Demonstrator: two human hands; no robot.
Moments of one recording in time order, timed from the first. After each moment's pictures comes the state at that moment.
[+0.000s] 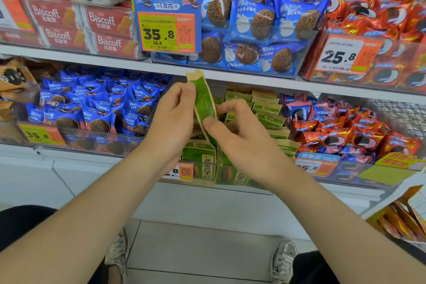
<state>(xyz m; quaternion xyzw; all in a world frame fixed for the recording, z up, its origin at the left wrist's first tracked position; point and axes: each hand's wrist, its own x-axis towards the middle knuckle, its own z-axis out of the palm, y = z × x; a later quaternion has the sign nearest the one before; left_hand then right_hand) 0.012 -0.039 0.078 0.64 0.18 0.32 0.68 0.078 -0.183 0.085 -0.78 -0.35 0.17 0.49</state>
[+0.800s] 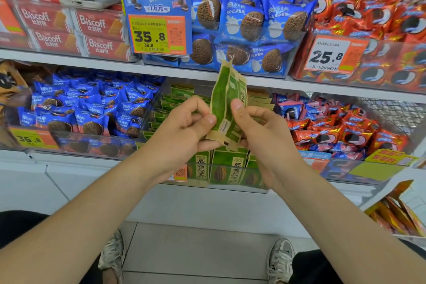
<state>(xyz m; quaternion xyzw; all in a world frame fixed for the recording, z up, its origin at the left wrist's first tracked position) -0.001 -0.054 0.076 0.69 0.08 0.16 0.70 0.095 -0.198 0.080 -0.67 -0.14 0.17 0.71</state>
